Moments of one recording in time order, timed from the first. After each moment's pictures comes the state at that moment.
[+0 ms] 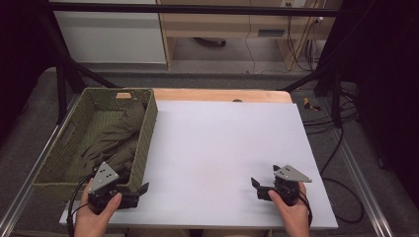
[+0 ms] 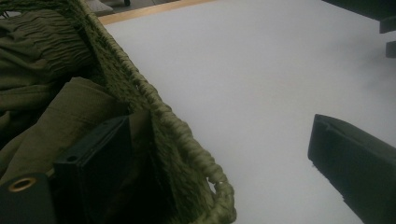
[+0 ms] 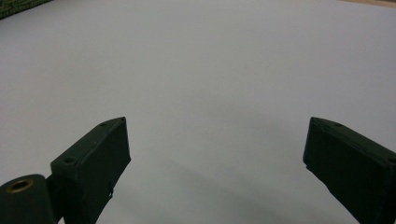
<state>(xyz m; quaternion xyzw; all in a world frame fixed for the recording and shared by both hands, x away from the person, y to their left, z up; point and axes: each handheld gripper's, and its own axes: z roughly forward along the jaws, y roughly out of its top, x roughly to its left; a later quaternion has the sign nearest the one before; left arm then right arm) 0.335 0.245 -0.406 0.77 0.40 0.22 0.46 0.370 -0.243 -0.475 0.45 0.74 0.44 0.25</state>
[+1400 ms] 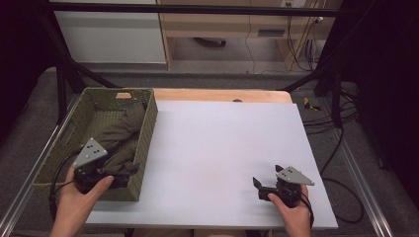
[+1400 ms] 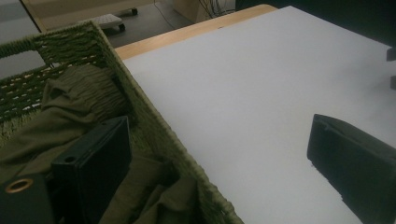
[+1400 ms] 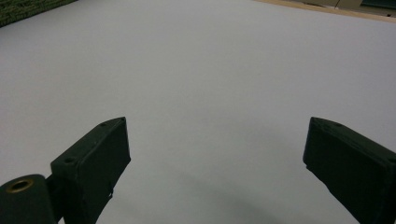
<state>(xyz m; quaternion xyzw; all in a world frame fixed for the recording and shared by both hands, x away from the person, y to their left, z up) 0.358 0.255 -0.341 0.77 0.39 0.24 0.45 0.365 -0.245 -0.472 0.45 0.73 0.45 0.27</state>
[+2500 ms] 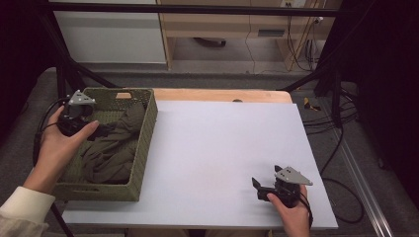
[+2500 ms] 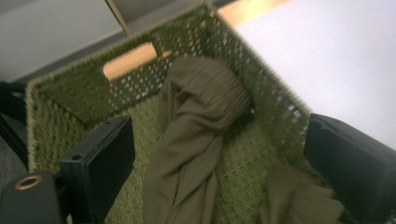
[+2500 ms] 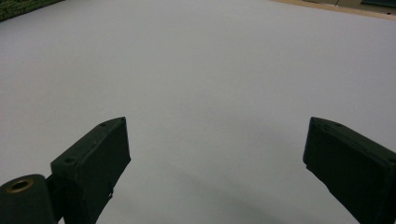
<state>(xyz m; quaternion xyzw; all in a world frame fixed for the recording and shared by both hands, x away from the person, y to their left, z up) 0.475 0.313 -0.302 0.80 0.44 0.27 0.30 0.365 -0.242 -0.474 0.45 0.73 0.44 0.27</state>
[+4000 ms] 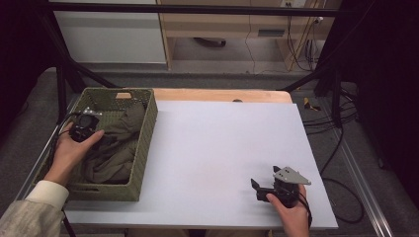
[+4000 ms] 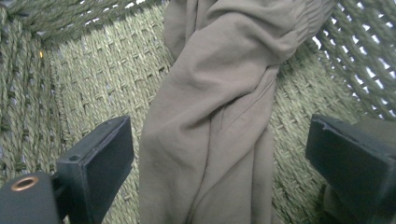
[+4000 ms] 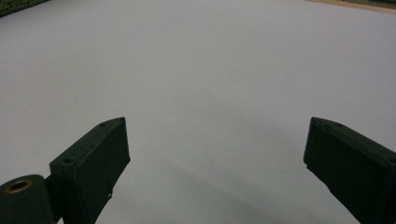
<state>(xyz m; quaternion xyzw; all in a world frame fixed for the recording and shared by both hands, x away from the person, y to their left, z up) 0.516 0.347 -0.391 0.81 0.50 0.20 0.24 0.366 -0.240 -0.476 0.44 0.74 0.44 0.26</state>
